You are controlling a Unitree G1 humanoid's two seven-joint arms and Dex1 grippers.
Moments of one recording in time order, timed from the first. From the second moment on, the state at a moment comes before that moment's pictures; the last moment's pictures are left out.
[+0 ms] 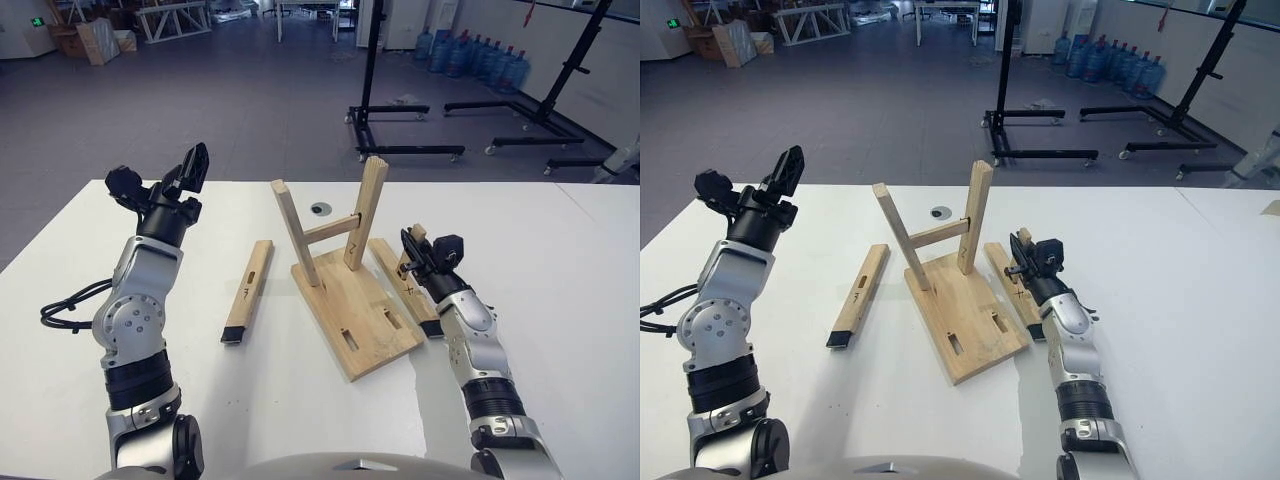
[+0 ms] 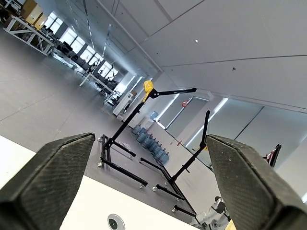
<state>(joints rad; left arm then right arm) -0.34 0.16 0.39 -0.27 -0.95 0.50 0.01 -0.20 -0.18 -0.10 0.35 0.25 -0.18 0.39</state>
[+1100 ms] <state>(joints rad) -0.46 0.18 0.37 -0.14 -0.89 0.48 -0.03 -0.73 -0.45 -0.37 -0.43 0.60 0.66 0.01</state>
